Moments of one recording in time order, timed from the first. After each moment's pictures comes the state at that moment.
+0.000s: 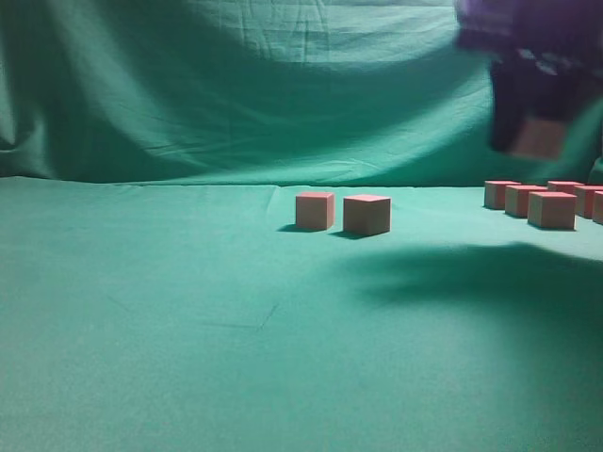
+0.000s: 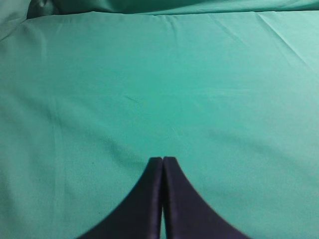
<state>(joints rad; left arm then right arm) -0.01 -0.01 0.02 0.02 0.35 0.01 0.22 1.86 -1.42 0.19 0.95 -0.20</state>
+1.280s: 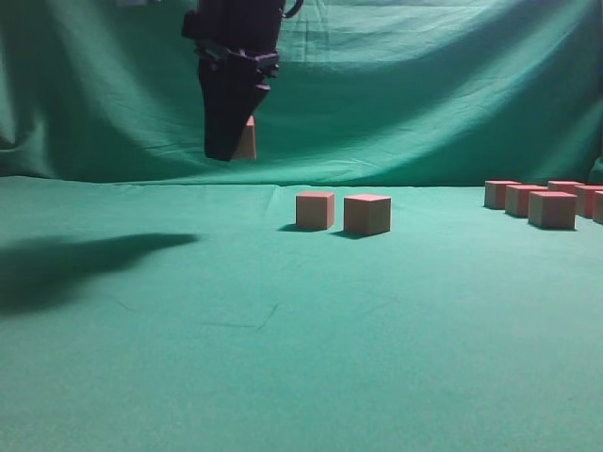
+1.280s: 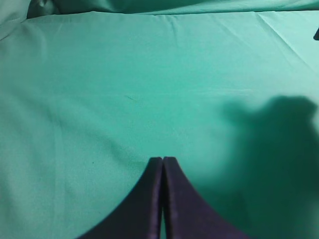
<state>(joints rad) -0.01 -0.01 0.02 0.02 0.35 0.01 0.71 2.28 -2.10 0.05 1.10 -1.11</state>
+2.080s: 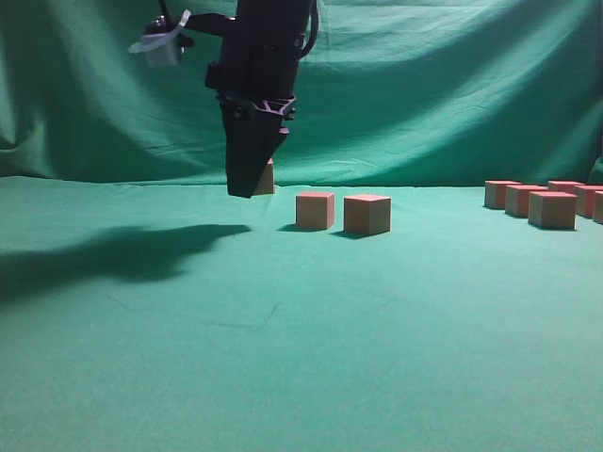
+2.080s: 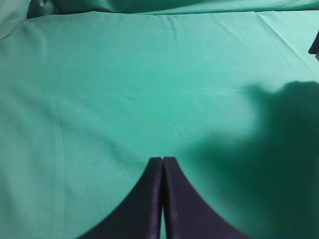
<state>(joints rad) -0.01 -0.01 0.02 0.02 0.35 0.01 0.67 2.35 -2.11 0.04 1.05 -1.18</state>
